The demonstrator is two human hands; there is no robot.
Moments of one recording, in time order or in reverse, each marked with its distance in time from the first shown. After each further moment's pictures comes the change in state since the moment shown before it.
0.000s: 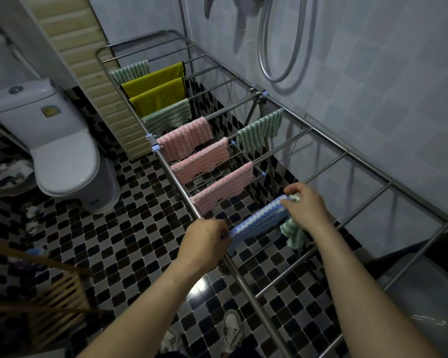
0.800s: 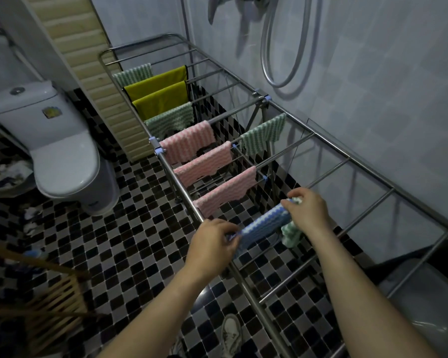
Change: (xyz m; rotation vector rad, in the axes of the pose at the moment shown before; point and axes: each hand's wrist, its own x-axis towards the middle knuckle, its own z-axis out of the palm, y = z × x) left_hand 0.000 0.005 0.004 -0.237 0.022 -0.079; right_hand 0.007 -0.002 0.009 -0.009 0.124 0.041
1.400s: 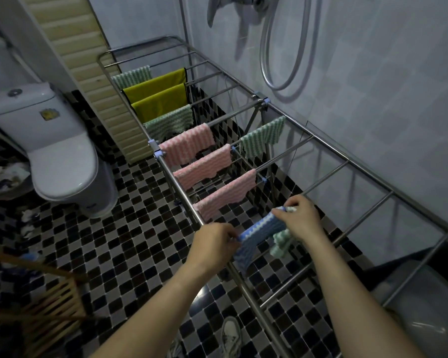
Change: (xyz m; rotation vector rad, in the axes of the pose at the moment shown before) left_hand 0.011 0.003 -0.008 0.028 -0.114 -0.019; right_hand -0.012 -0.004 0.007 0.152 -0.149 0.085
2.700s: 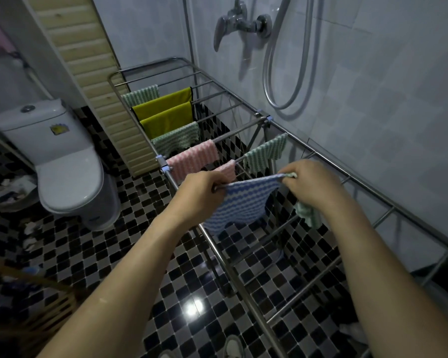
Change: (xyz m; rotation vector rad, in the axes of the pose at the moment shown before) left_hand 0.039 0.030 -0.123 0.019 0.170 0.201; right_hand 0.001 -0.113 -0.060 -0.578 -0.004 -0.442
